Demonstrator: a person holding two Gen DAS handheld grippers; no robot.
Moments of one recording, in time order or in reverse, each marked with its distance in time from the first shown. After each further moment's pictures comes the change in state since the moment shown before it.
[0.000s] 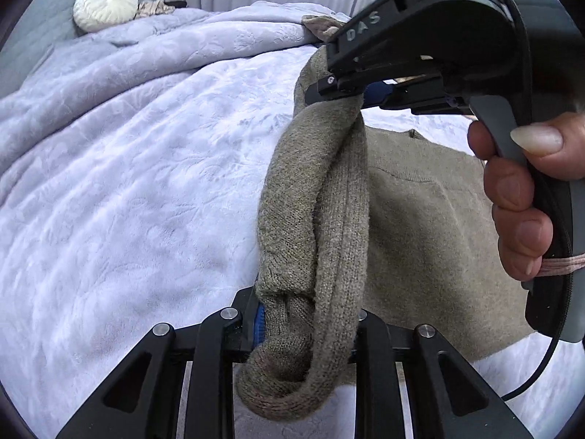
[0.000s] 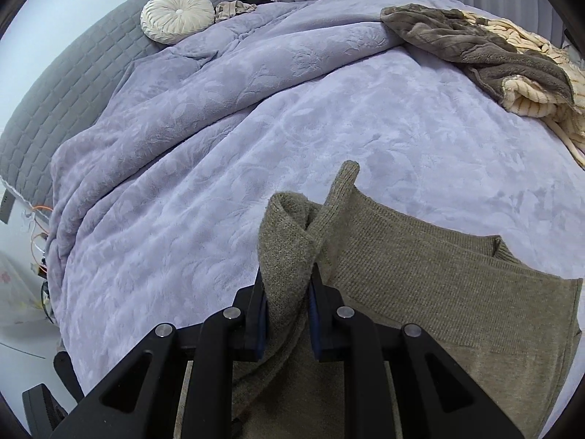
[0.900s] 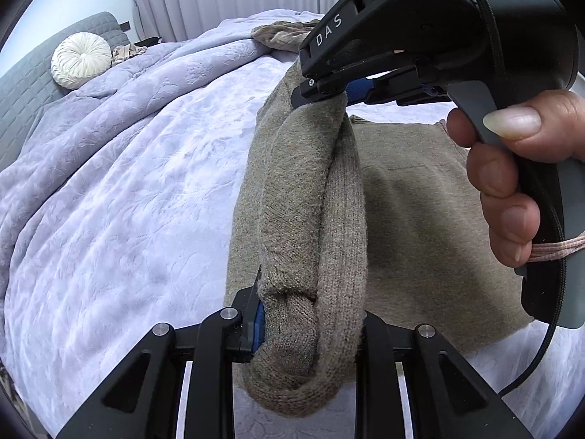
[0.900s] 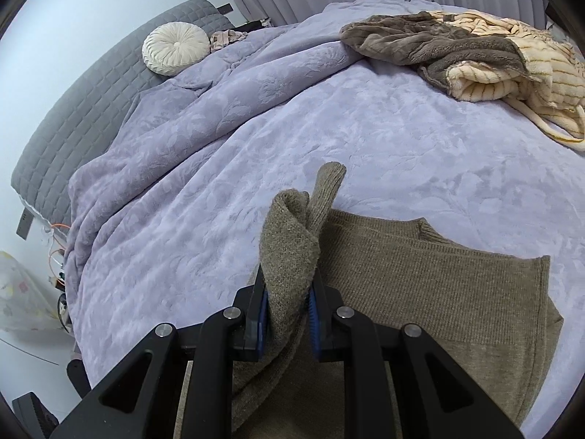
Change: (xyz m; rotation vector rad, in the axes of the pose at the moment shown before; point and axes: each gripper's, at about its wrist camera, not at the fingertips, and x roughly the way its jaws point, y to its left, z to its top) left arm -0.014 -0.107 -0.013 0.135 -0.025 0.111; right arm -0.054 -0.077 -0.025 0.053 -0.087 0.070
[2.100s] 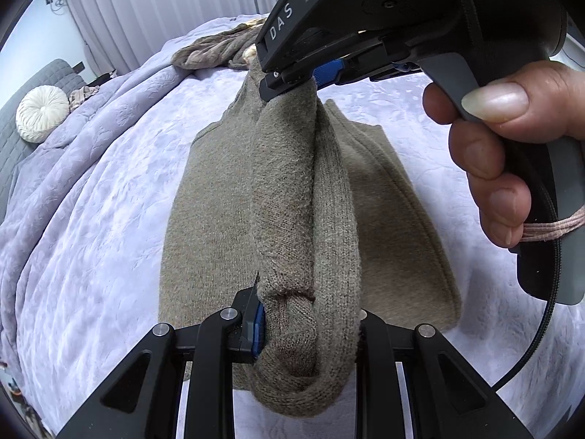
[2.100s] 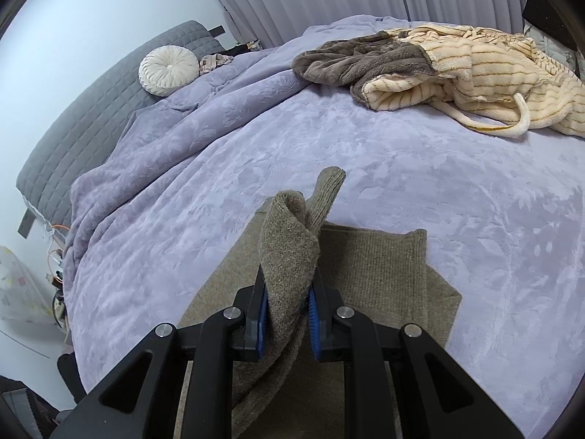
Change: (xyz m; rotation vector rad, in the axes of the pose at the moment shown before) left arm -0.009 -0.093 0.016 0.178 0.033 -0.030; right arm -0.089 -0.095 -0.036 -0.005 -0.081 -0.021
